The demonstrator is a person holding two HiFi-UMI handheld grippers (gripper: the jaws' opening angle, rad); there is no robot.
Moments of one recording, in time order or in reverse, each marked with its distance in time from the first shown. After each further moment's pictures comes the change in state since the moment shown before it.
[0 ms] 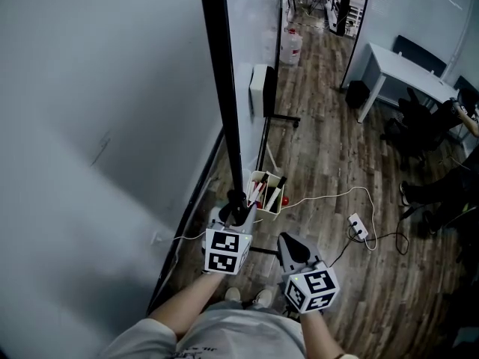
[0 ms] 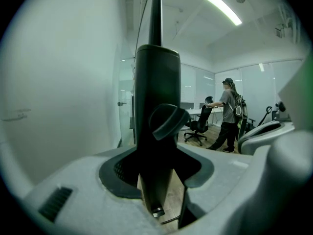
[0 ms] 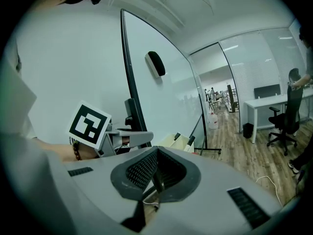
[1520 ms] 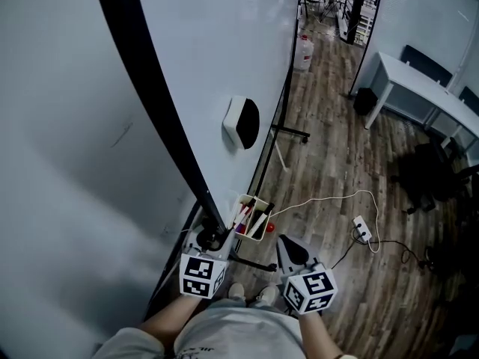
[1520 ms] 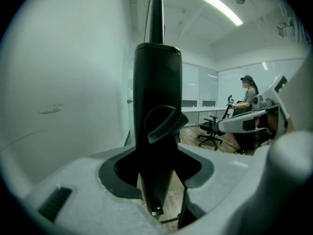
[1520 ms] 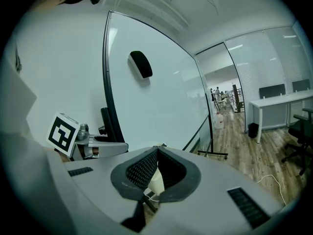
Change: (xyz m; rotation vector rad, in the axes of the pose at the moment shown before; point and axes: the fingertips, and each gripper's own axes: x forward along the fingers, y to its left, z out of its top) left arm -0.152 0.033 -0.054 -0.014 0.035 0.053; right arm -0.025 0.076 -0.019 -0.018 0.005 0.056
